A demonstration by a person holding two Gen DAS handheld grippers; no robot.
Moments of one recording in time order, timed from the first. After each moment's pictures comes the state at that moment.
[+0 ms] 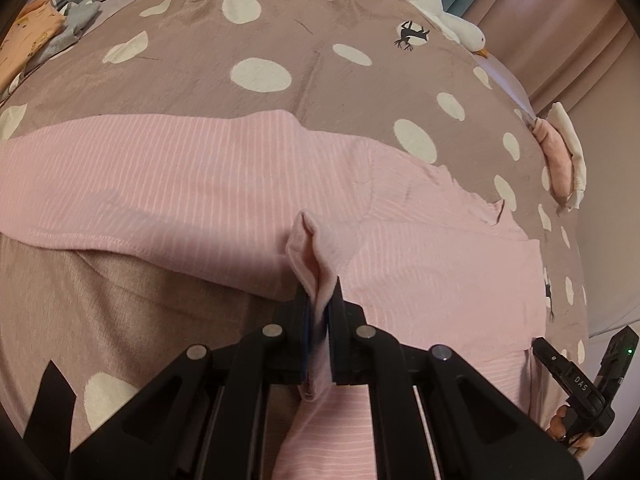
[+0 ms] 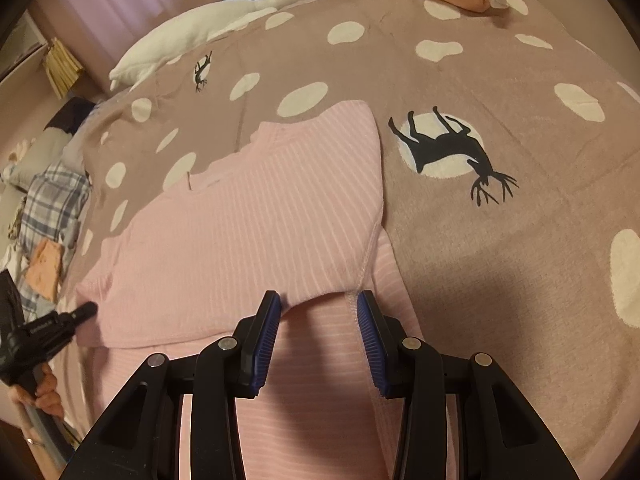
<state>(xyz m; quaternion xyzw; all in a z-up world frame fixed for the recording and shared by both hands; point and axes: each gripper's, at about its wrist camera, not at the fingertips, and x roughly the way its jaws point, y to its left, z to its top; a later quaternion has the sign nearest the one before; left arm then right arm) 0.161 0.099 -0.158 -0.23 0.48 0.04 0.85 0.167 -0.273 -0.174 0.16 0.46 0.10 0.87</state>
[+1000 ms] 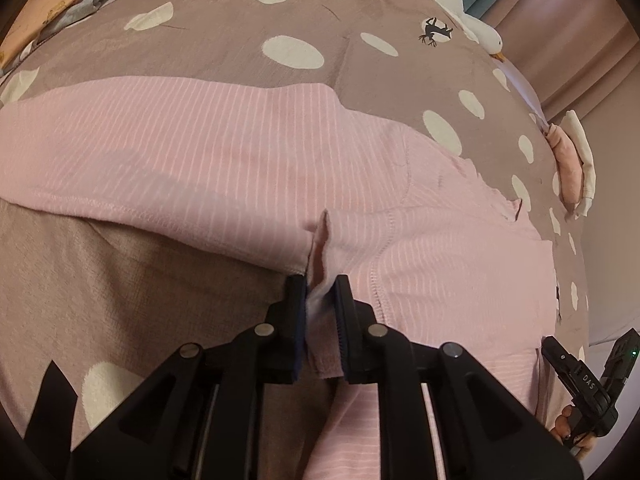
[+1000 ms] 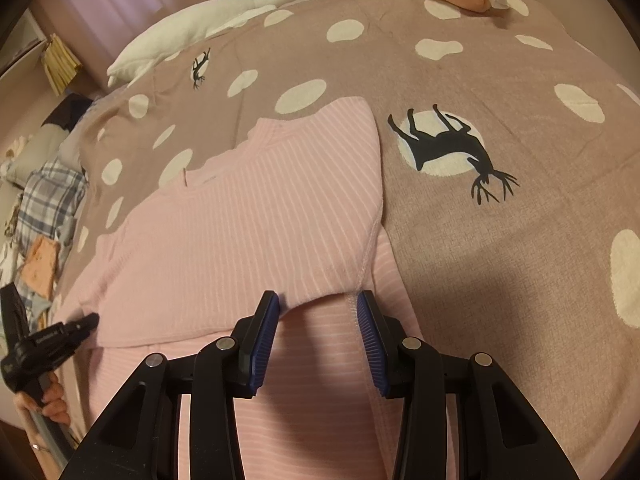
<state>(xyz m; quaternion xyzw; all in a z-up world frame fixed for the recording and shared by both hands) 0.150 0.114 -0.178 -0.25 0.49 0.05 0.83 0.169 -0.269 -0.176 0.15 0.46 0.09 0.87</state>
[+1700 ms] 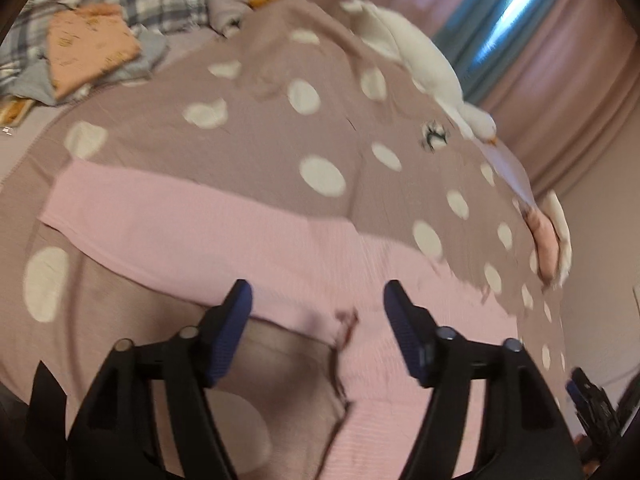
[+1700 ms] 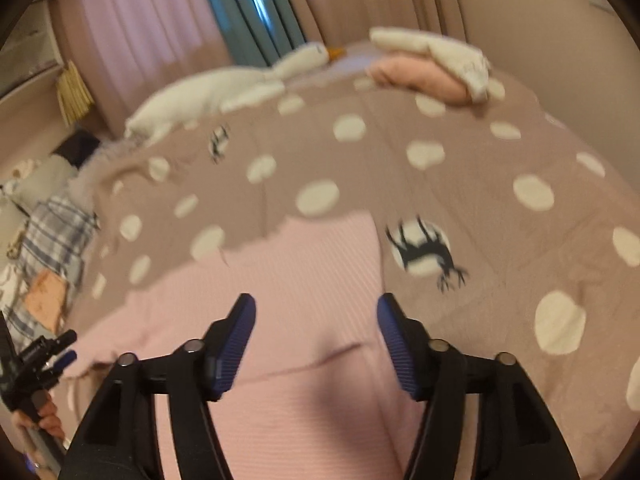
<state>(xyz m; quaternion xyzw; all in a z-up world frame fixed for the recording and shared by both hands) 0.109 0.171 -0.095 -0.28 0.36 0.11 0.88 0.130 -0.257 -0.071 0.14 0.34 0.06 0.93</state>
